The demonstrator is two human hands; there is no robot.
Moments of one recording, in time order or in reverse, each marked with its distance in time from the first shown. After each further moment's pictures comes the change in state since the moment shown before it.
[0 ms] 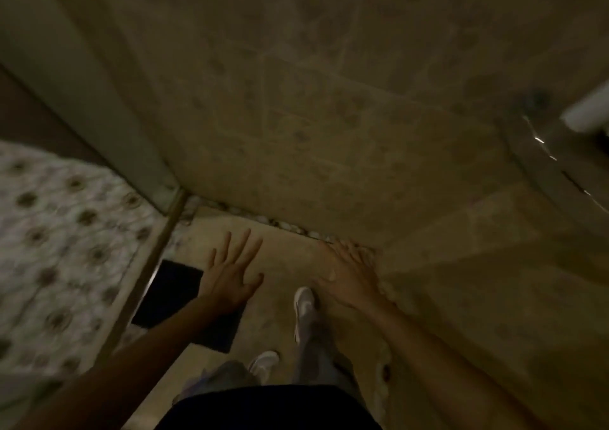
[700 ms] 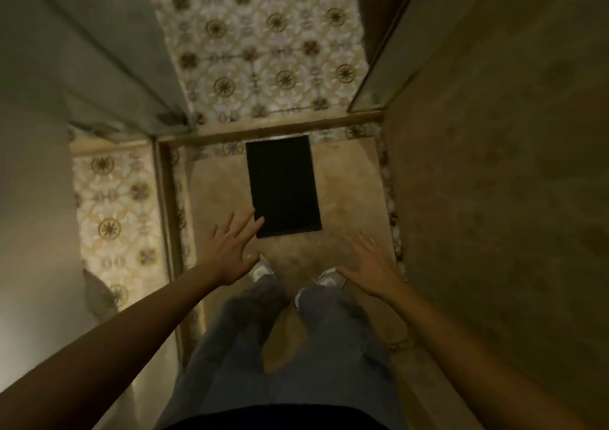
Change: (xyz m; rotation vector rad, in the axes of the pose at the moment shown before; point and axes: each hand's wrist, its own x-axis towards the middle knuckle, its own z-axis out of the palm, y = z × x) left_hand -0.130 -0.061 0.190 -0.531 0.059 -0.903; right_hand 0.176 -0.110 0.129 -0.403 -0.714 -0.815
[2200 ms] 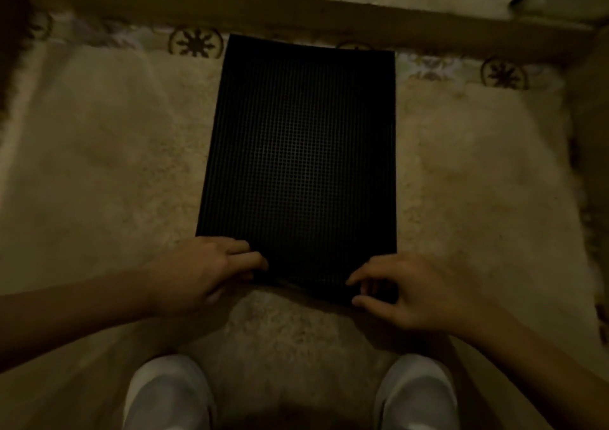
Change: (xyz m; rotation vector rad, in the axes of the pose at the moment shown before) left_hand 0.424 -0.194 0.421 -0.049 0.228 0.478; right_hand 0.501 0.220 0.276 -0.163 -0.023 -0.699
